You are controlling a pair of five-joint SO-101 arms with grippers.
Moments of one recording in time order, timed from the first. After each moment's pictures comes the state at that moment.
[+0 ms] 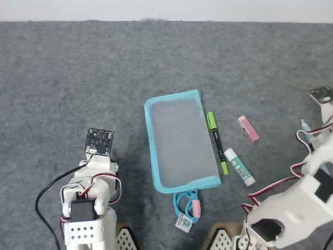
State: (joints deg) left arm -11.2 -102.6 97.0 71.0 -5.4; right arm 41.0 17.1 2.0 68.6 60.4
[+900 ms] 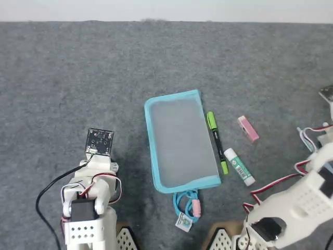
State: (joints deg) left arm -11.2 -102.6 97.0 71.0 -5.4; right arm 41.5 19.3 -6.8 76.0 60.9
